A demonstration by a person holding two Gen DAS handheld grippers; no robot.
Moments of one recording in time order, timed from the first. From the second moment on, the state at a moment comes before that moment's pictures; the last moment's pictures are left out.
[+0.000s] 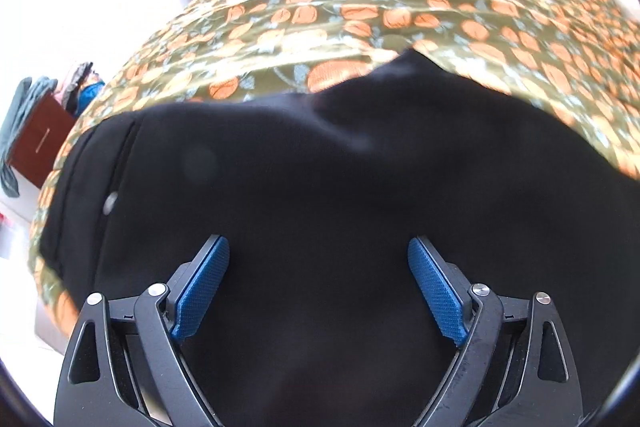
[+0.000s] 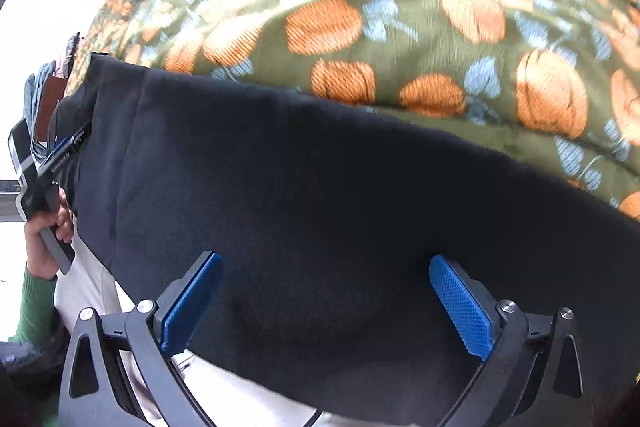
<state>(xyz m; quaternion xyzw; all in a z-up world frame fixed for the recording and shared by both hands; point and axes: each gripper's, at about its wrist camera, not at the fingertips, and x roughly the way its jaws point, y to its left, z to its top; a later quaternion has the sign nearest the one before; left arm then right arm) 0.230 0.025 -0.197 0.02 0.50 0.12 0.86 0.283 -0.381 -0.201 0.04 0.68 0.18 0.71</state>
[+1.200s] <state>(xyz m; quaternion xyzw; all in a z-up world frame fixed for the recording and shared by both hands) 0.163 -0.037 -0.187 -0.02 0.51 -0.01 0.86 0.152 -0.692 -0.158 0.29 0.50 0.00 0.82</state>
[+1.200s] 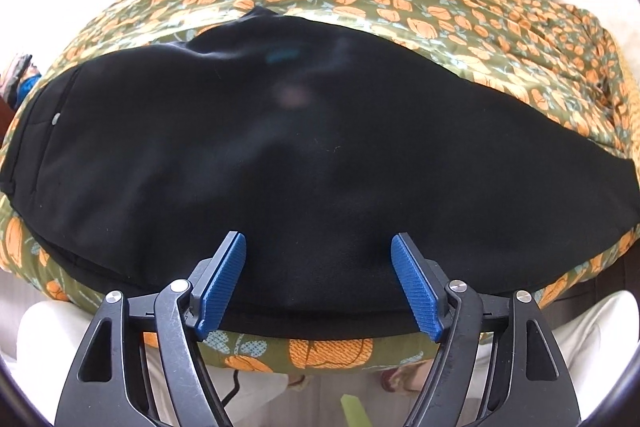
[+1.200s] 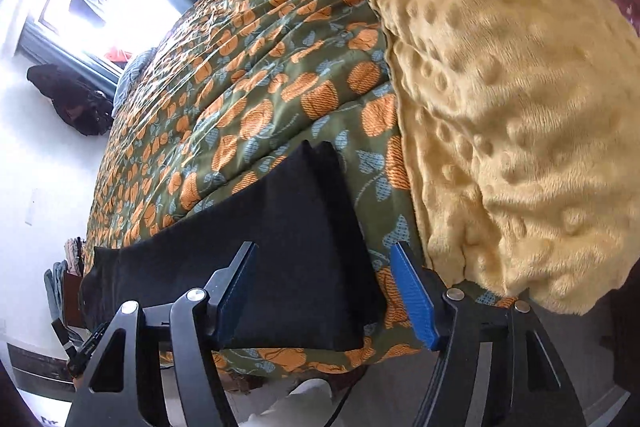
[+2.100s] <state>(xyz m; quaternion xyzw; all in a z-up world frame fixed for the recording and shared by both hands) 0.158 -0.032 -0.193 -0.02 0.49 -0.03 0.87 0.172 -0.656 -0.181 0.26 0.56 0.03 0.78</state>
